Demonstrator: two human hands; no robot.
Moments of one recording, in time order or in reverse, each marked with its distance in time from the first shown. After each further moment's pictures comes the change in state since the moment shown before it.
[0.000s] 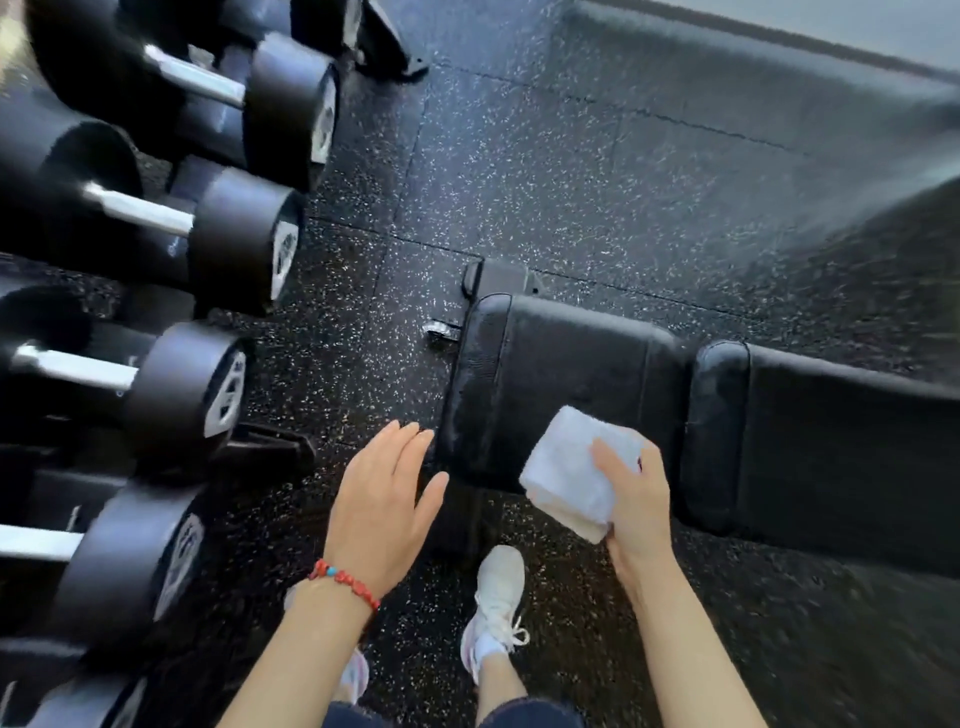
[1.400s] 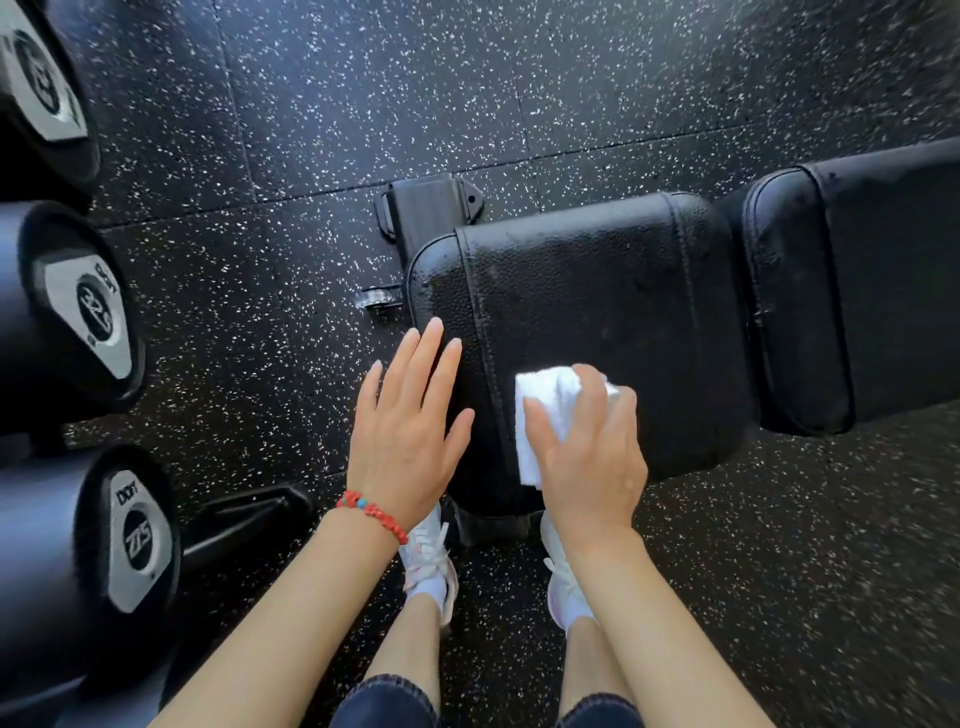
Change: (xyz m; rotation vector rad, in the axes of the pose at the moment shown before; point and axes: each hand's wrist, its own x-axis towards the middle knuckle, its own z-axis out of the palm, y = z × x) left_hand 0.133 -0.063 0.094 0.118 -0.189 0.415; right_hand 0.062 0.091 0.095 -1.108 0.561 -0.535
